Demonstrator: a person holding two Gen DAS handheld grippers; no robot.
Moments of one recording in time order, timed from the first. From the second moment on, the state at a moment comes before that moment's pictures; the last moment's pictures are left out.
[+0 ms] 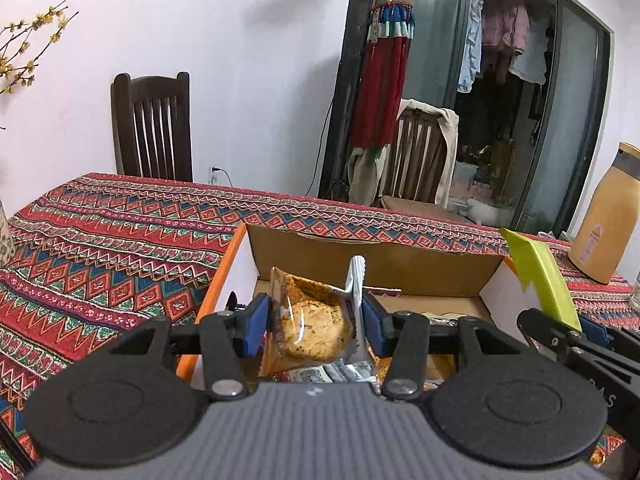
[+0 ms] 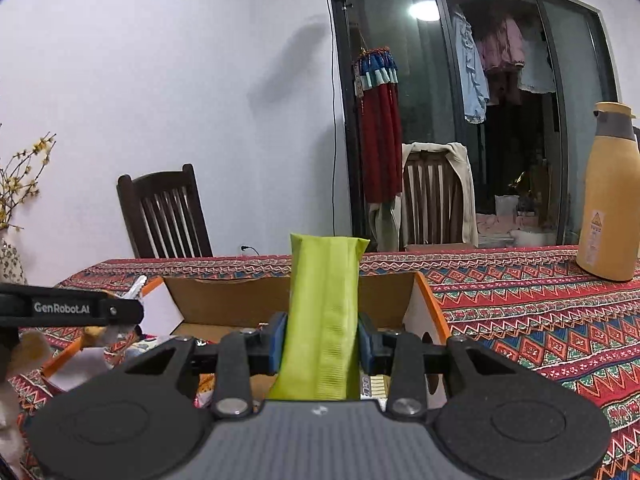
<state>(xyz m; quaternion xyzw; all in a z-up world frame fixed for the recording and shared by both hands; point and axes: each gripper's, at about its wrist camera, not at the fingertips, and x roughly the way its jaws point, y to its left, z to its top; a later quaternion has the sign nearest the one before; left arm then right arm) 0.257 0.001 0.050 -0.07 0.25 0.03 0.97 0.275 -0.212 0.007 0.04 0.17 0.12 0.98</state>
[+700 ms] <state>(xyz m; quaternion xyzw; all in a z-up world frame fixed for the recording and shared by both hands) 0.240 -0.002 0.049 -0.09 0.21 0.05 0.97 0.260 -0.219 0.007 0.05 0.14 0.08 0.98</state>
